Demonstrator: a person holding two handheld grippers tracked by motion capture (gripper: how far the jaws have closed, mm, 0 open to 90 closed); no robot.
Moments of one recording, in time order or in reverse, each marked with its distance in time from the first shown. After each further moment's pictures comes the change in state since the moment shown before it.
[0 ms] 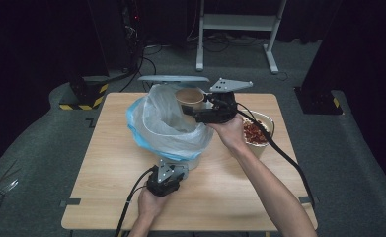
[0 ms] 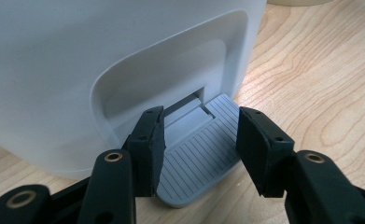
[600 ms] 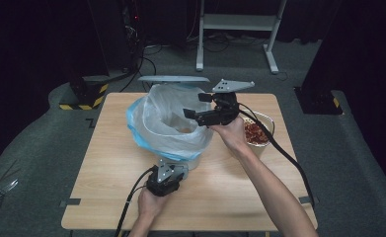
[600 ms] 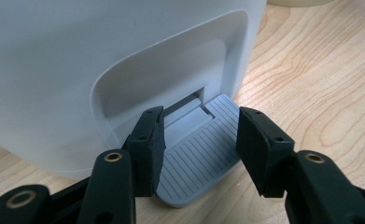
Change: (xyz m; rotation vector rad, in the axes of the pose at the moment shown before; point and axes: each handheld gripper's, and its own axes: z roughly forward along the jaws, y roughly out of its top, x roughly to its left) left arm 0.000 0.000 0.000 -0.001 -0.010 -0.010; right arm -0.007 -0.006 -0.002 0.017 0.024 0.022
